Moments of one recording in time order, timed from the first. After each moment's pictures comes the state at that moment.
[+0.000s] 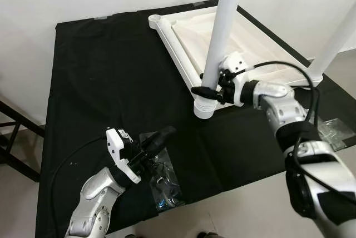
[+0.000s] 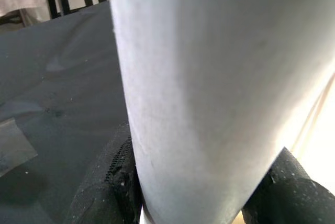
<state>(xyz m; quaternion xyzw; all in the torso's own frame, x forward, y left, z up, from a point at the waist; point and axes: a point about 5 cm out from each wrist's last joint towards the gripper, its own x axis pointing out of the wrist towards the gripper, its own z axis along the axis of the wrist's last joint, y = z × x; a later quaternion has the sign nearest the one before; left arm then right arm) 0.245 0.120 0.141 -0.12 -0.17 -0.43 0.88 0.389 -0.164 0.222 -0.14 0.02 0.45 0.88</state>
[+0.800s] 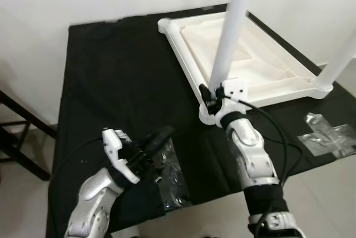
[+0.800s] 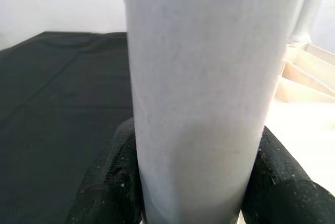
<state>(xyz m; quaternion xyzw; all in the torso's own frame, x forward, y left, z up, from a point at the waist) 0.246 0.123 0.146 -0.12 -0.18 -0.44 0.87 0.345 -0.114 0.170 -0.04 -0.04 0.12 0.99</state>
